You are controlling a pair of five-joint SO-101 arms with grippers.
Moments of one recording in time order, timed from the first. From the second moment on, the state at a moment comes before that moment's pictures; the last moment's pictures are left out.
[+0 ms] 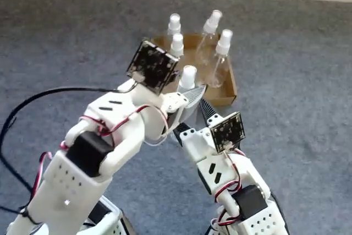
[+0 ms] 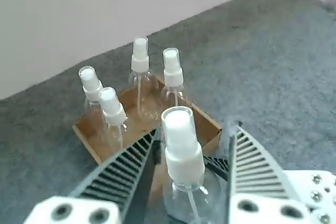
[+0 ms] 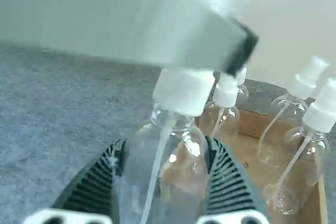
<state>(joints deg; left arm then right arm) 30.5 -50.4 27.8 54.1 4.3 -32.1 -94.9 82.4 27.1 4.3</state>
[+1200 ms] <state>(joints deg) 24.7 -43.8 16.0 65.6 -5.9 -31.6 -94.9 82.7 27.2 4.4</state>
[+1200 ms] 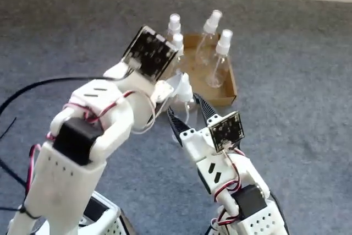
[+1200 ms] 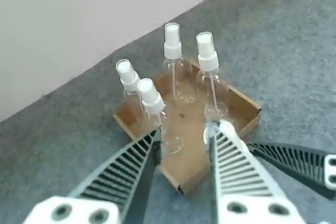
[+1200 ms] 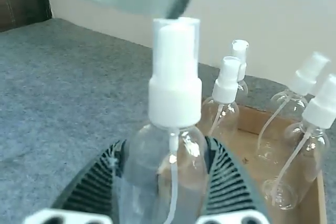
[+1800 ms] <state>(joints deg) 16.3 -58.0 18.5 67.9 -6.4 -27.4 -94.9 82.2 28.9 4.3</state>
